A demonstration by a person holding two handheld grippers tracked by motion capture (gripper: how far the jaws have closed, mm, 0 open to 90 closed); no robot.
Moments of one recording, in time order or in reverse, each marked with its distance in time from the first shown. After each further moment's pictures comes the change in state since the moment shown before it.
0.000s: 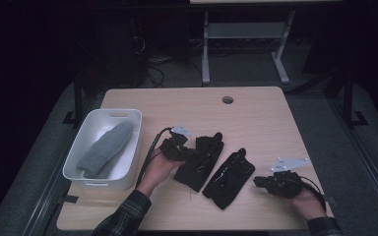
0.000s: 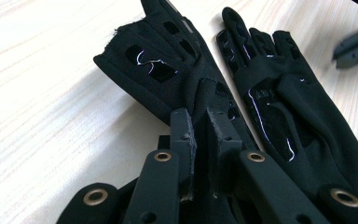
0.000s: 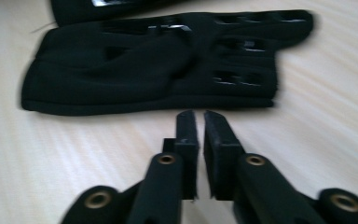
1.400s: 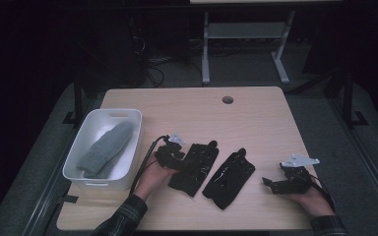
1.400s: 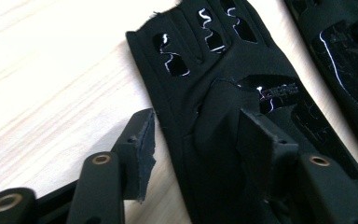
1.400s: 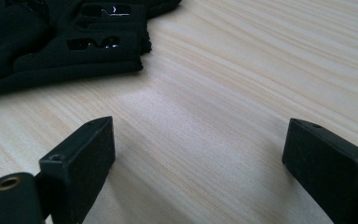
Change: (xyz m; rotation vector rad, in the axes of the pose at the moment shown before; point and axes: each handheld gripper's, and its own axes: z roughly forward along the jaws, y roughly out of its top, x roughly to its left) left arm 0.014 -0.036 0.013 0.068 0.118 -0.013; right arm -0.040 -0.025 0.001 -0.033 -0.257 0.087
